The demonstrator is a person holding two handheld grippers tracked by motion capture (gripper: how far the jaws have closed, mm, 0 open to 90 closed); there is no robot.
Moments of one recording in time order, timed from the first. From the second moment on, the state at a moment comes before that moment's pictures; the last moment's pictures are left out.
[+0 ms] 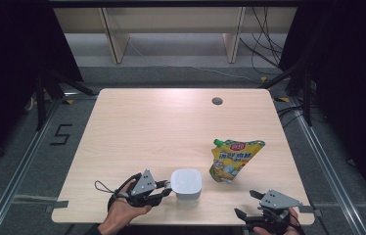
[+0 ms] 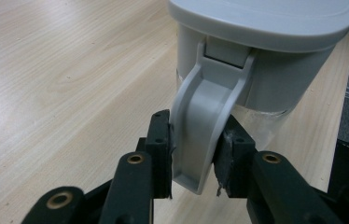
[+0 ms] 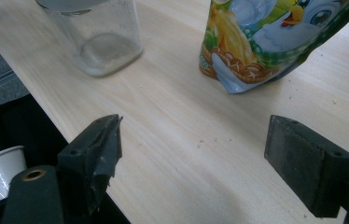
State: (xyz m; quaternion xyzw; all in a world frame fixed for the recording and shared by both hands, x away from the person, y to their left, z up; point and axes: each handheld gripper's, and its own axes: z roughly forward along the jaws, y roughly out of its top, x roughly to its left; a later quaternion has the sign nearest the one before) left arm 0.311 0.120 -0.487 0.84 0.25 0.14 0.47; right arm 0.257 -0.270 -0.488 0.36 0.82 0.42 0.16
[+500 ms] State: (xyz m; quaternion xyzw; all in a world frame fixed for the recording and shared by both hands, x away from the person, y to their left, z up) left arm 0.306 0.130 -0.471 0.84 0.24 0.13 0.47; right arm 0.257 -0.269 -0.489 0.37 0.81 0.43 0.15
